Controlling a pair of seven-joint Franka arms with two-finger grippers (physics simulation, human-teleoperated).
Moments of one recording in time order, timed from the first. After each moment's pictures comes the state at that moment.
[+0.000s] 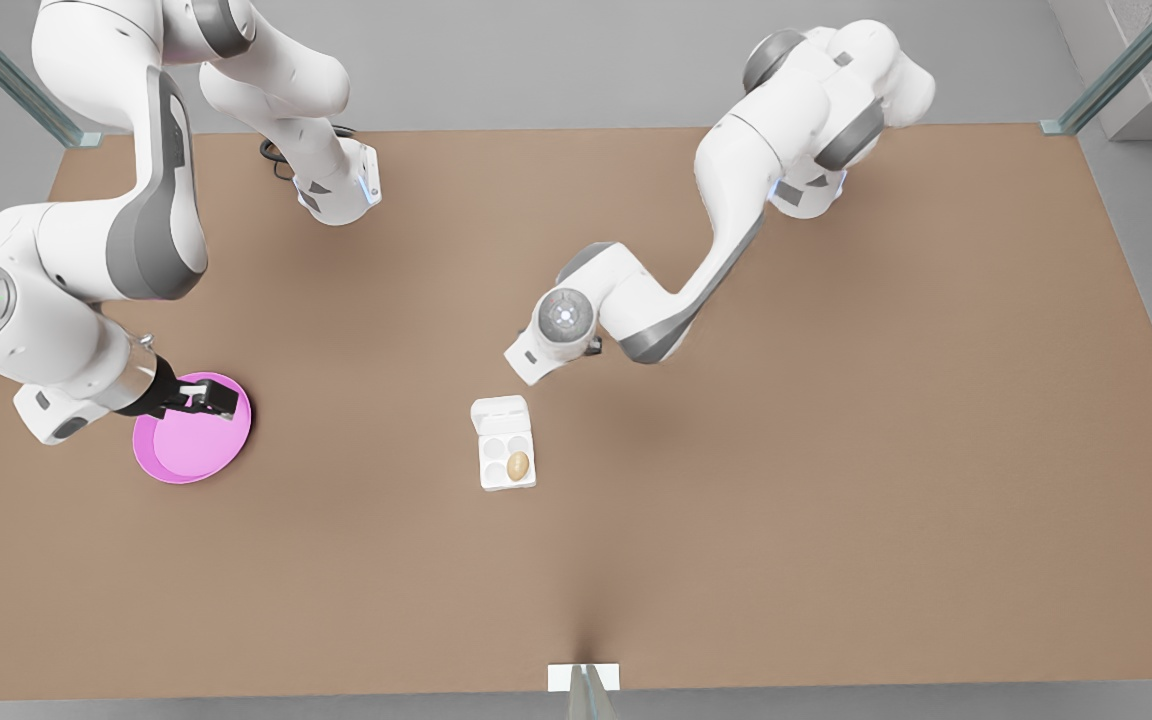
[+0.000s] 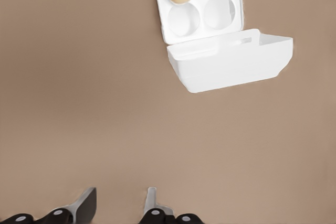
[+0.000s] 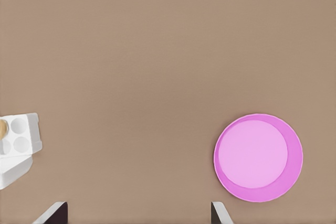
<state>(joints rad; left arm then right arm) -0.63 0.81 -0.30 -1.19 -0.04 1.88 -0.80 -0.03 0.30 0.10 -1.33 -0.03 1.60 0.11</state>
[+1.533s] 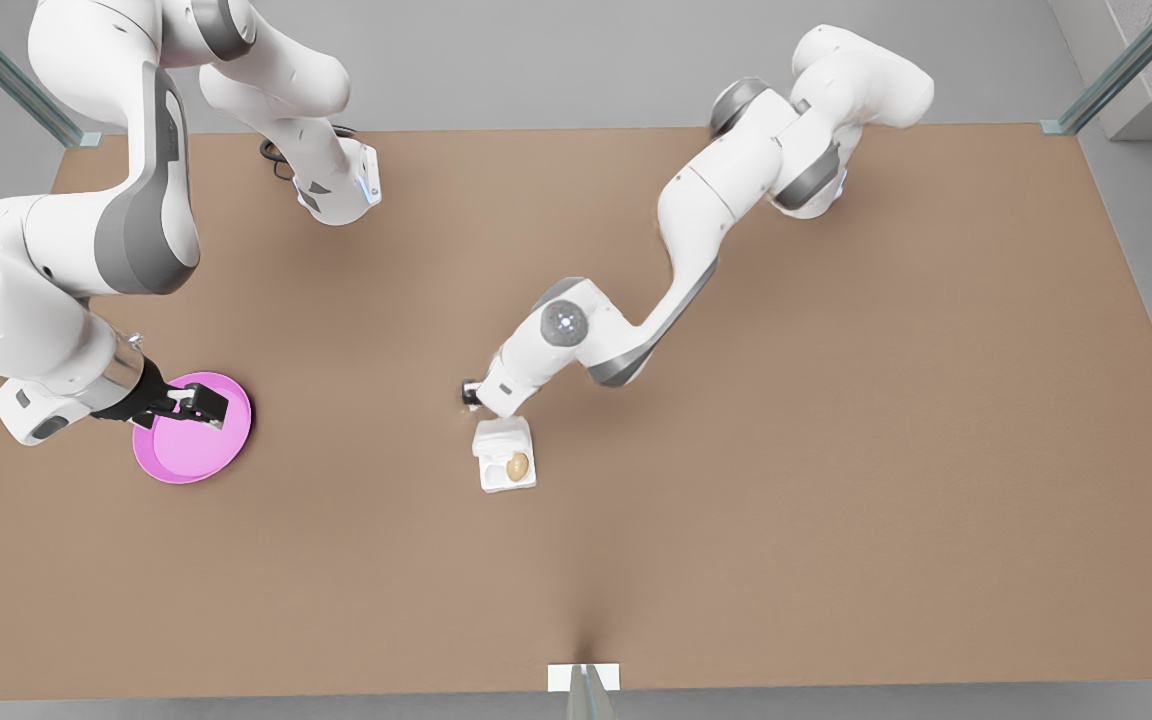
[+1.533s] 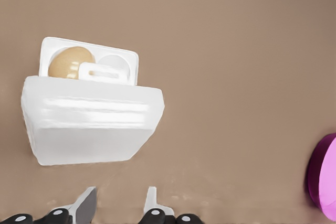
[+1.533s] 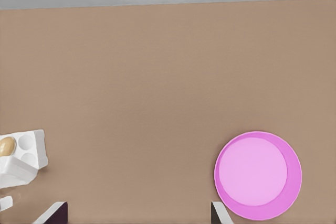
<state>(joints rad) -0.62 0.91 -0.30 -1.01 -0.05 1.89 -0.80 -0.03 0.31 0.10 -1.29 -0.03 1.64 0.11</state>
